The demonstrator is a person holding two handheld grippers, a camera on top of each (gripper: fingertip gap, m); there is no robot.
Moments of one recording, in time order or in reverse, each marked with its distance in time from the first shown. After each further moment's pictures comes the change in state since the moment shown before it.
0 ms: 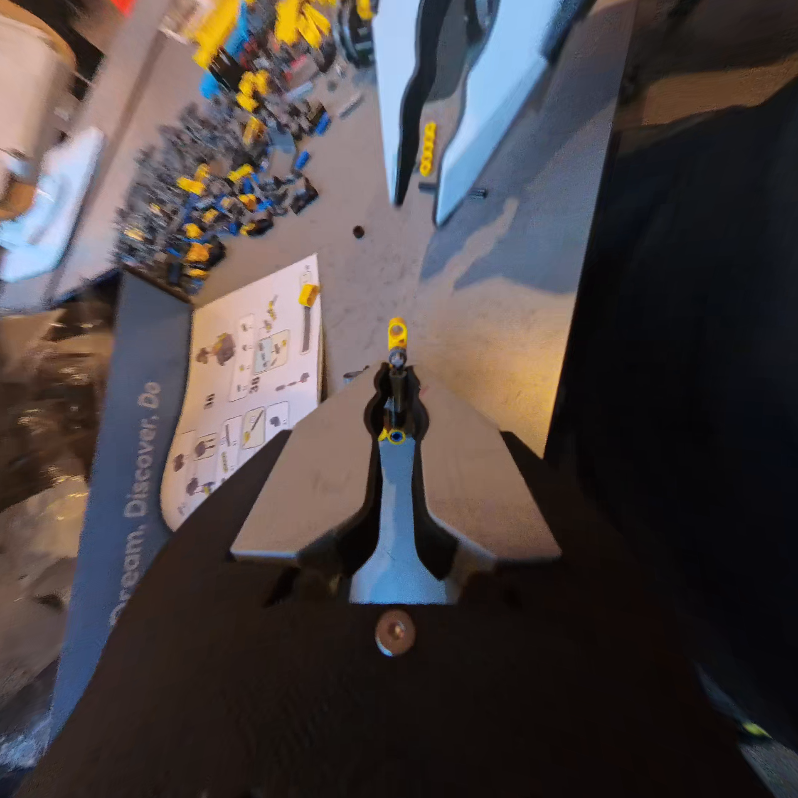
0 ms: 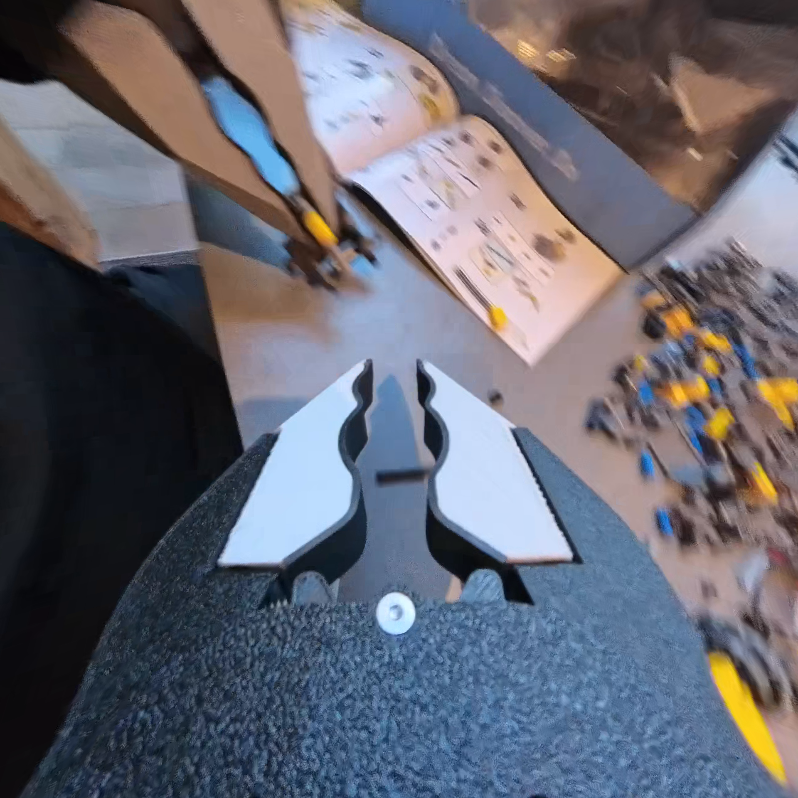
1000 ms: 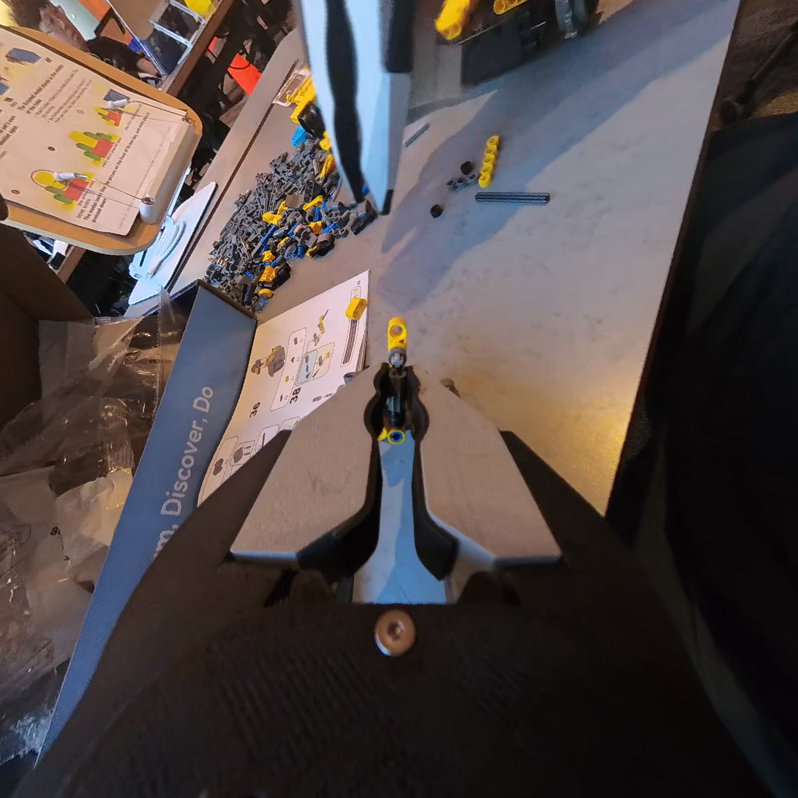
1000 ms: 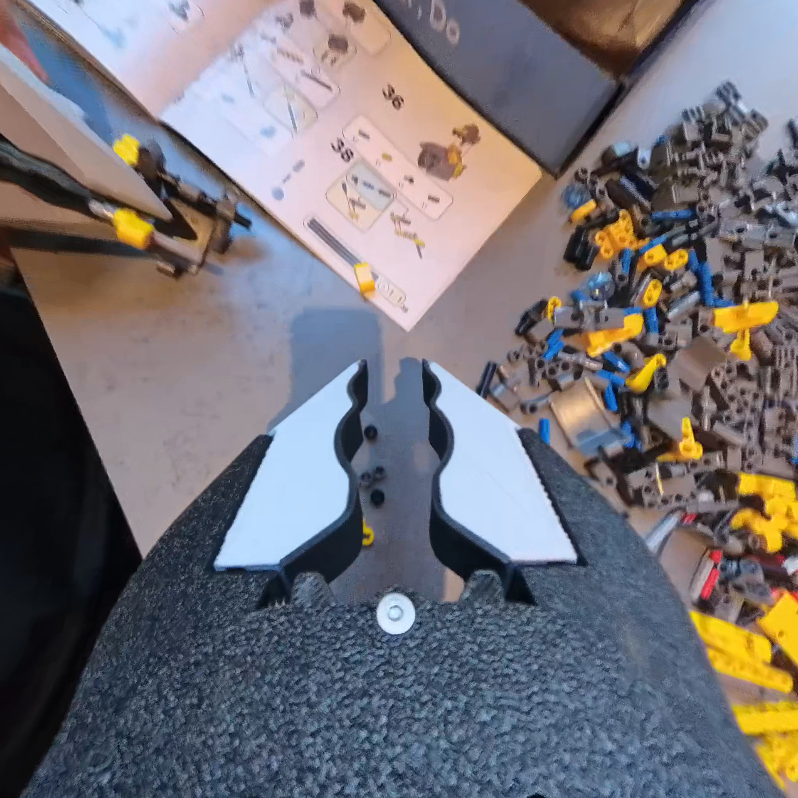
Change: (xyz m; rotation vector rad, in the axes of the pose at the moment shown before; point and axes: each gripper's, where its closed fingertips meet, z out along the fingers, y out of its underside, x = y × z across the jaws) left arm -0.017 0.003 0.016 0.094 -0.197 0.044; right arm 0.082 0.020 0.014 -0.267 -0.026 0.163
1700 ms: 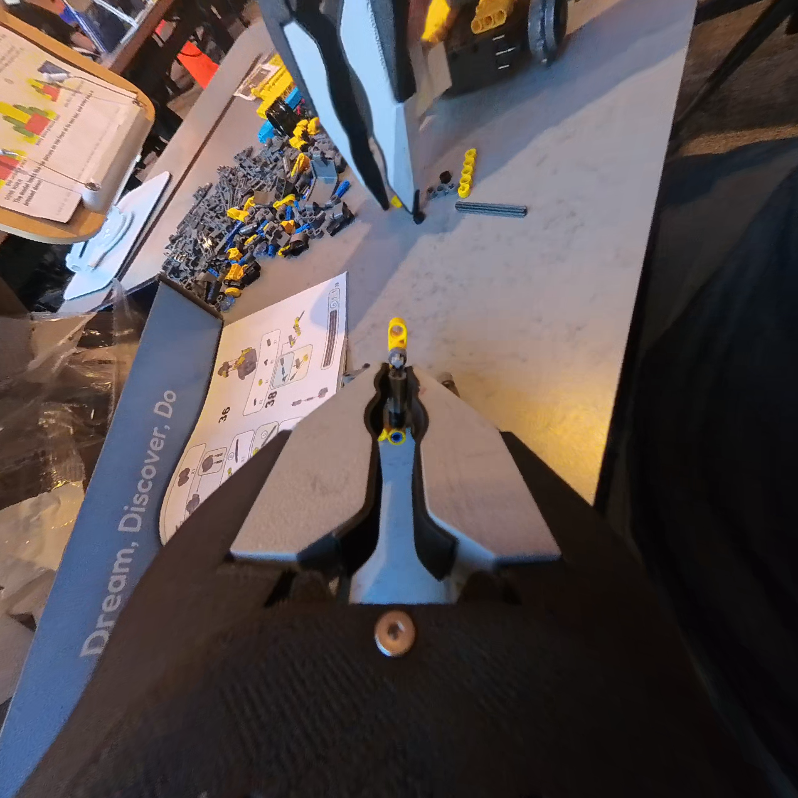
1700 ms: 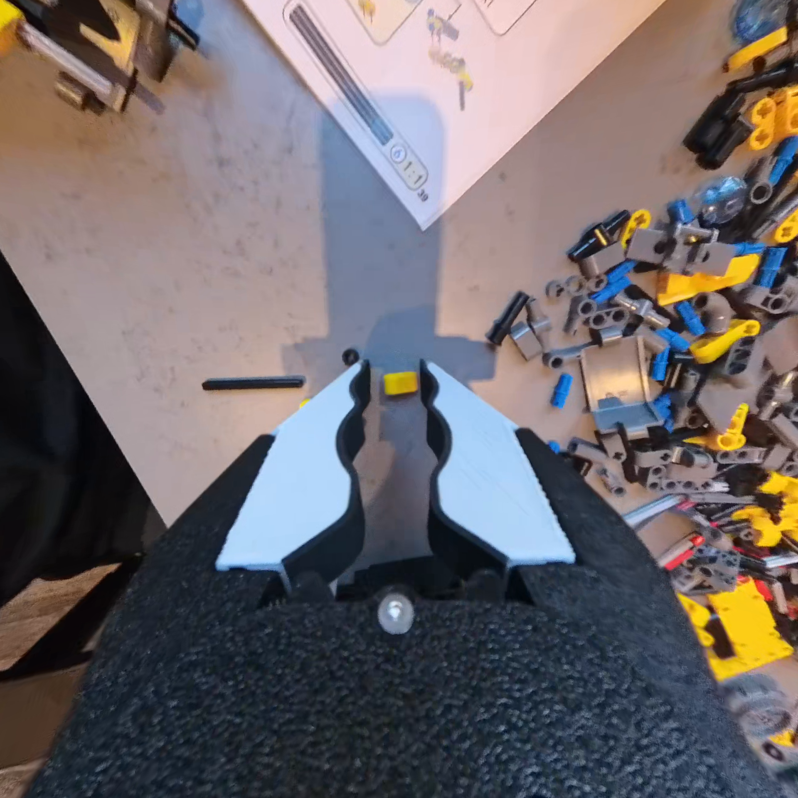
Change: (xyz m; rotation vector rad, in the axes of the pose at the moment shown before) left arm 0.004 -0.001 0.001 0.015 0.104 -0.065; right arm 0.004 0.045 0.006 -0.385 -0.145 -0.103
